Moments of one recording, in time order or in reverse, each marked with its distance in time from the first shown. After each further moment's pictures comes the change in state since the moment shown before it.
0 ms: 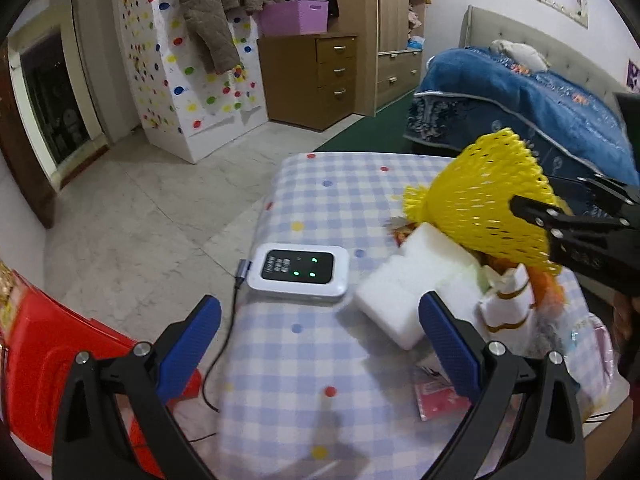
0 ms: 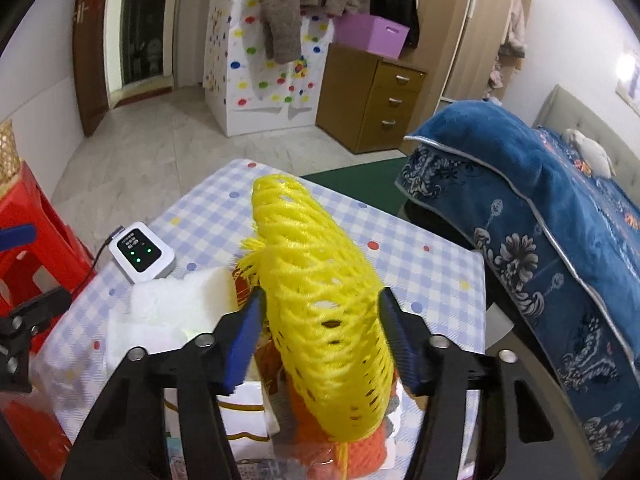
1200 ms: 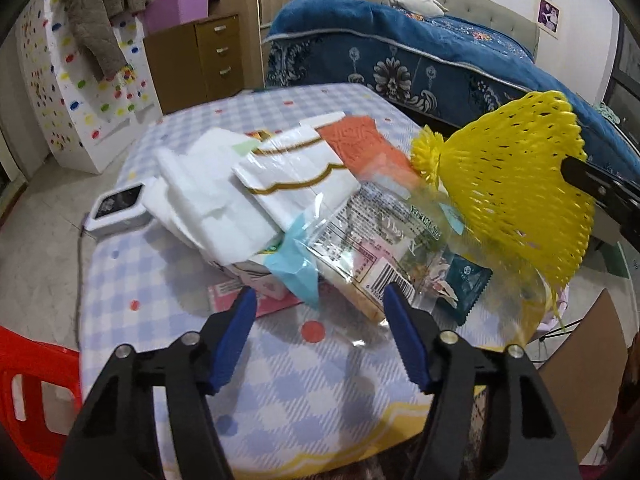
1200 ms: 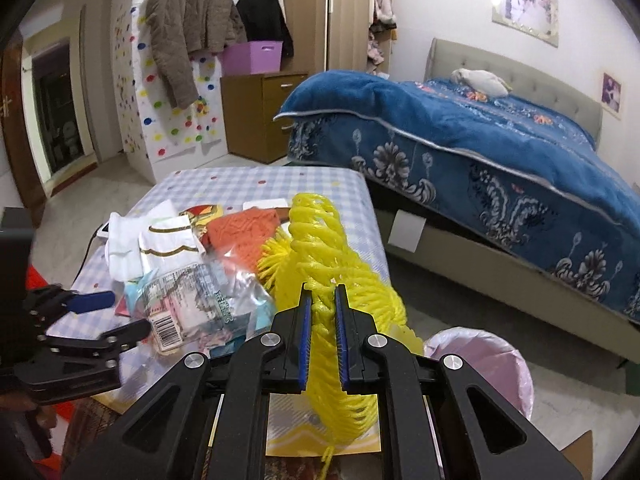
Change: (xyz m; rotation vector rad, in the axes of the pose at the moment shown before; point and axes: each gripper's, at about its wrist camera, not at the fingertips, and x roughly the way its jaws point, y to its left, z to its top) left arm -0.005 -0.123 -0.087 0.221 0.102 -0.279; right arm -0.139 -0.042 -0.165 0.366 -0.075 -0.180
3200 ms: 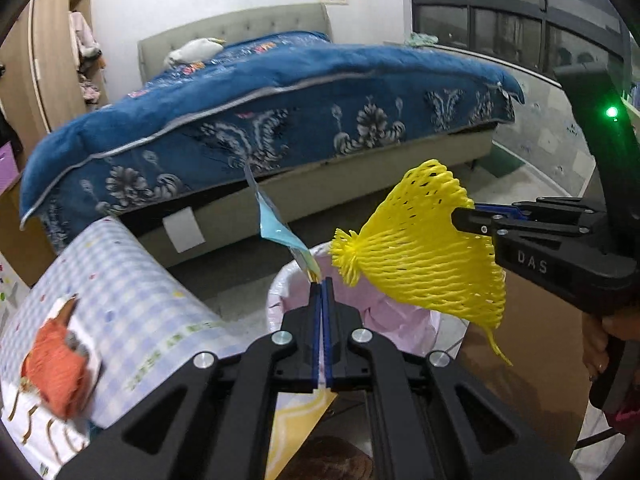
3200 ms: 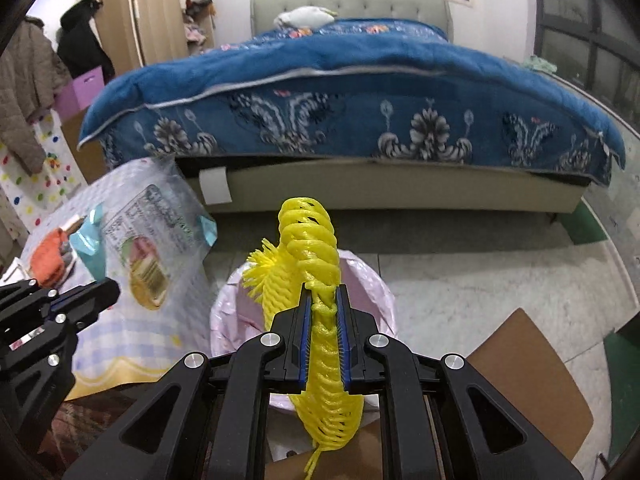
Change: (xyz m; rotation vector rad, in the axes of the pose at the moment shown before) left arm 0.014 -0.277 0.029 0.587 -0.163 -0.382; right arm -0.042 -0.215 -0.103 0.445 0.134 -0.366
